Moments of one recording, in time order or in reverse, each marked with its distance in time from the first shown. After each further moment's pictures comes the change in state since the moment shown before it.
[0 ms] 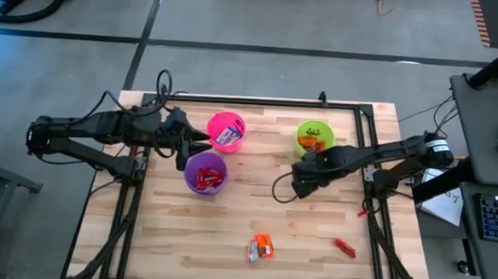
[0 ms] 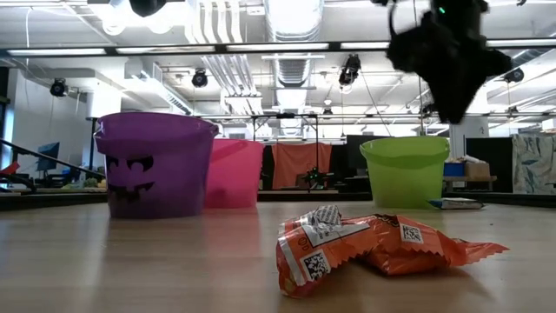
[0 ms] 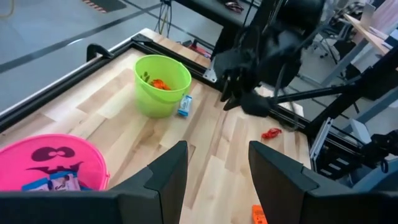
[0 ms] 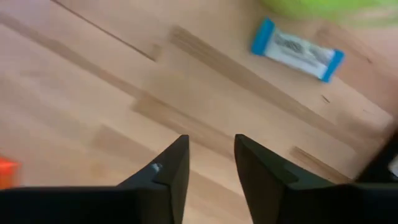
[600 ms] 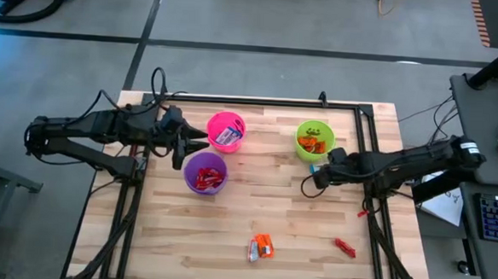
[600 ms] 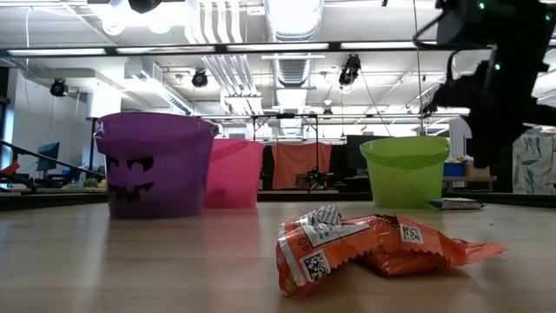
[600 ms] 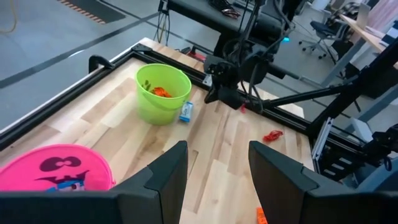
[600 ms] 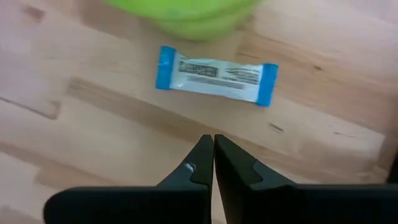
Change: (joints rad) left arm 0.000 -0.027 0.000 0.000 -0.004 0.046; right arm -0.022 -0.380 -0.536 0.277 0.209 0.143
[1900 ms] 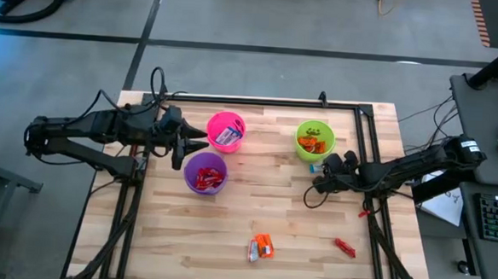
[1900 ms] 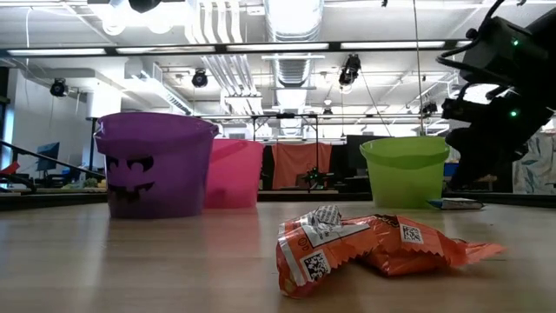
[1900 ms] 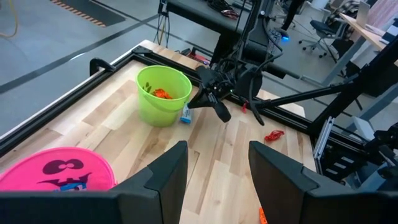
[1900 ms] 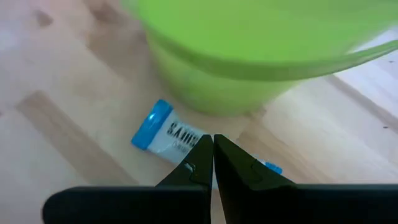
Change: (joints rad) left arm 0.000 -0.004 0.000 0.000 -0.002 0.018; right arm 0.053 -0.022 -0.321 0.504 0.360 -0.445
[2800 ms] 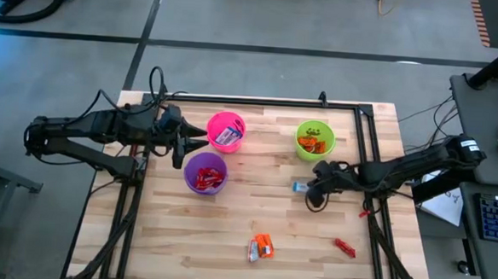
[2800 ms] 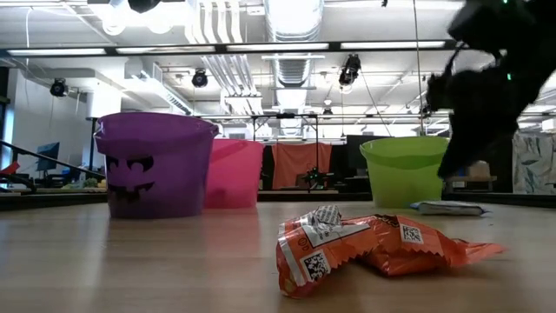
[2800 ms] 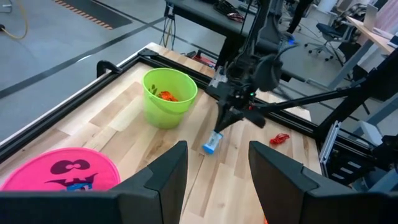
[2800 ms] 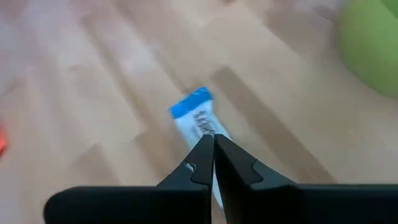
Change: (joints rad) left arm 0.000 -0.001 0.000 0.001 -0.026 -0.003; right arm 0.025 -0.002 0.089 0.153 -0.421 -0.042
